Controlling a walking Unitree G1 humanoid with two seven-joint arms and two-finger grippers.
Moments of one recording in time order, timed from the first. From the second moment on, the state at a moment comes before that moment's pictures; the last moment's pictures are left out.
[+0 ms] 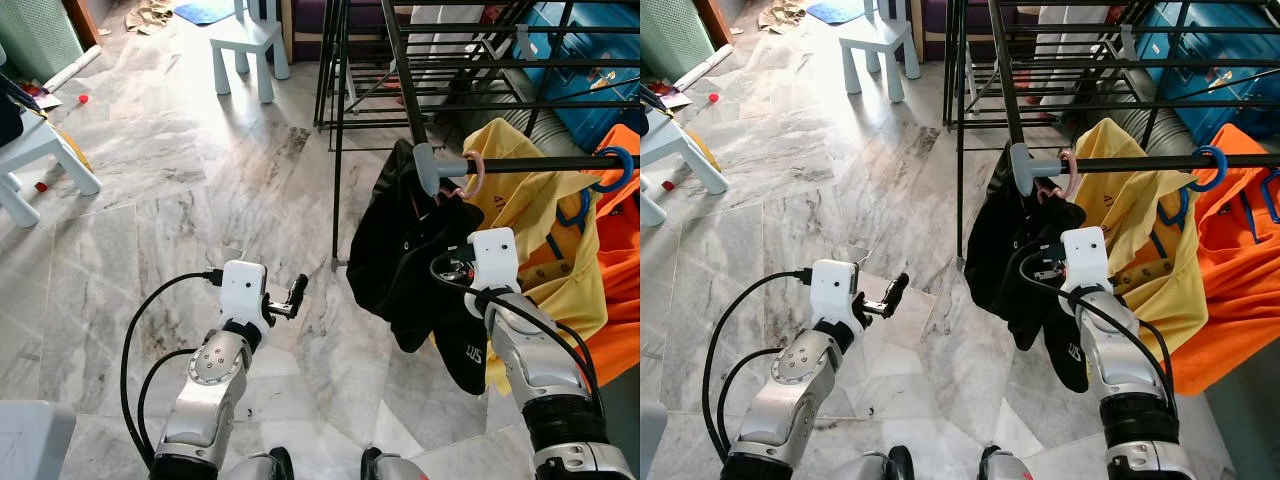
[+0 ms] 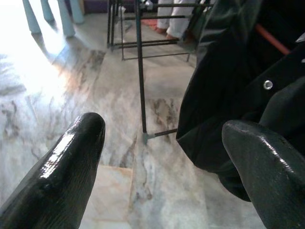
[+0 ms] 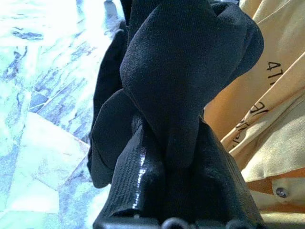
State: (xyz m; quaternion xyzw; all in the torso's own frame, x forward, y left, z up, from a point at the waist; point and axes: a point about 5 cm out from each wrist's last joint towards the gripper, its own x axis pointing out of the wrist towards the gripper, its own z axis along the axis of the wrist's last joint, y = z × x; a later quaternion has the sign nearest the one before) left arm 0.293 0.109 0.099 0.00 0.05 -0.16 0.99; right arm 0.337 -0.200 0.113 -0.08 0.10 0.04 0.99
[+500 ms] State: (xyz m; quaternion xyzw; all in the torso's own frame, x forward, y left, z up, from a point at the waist) left arm 0.292 0.119 0.119 0.05 0.01 -0.15 0.99; right arm 0.321 -0.189 0.115 -0.08 0.01 -0.01 1.00
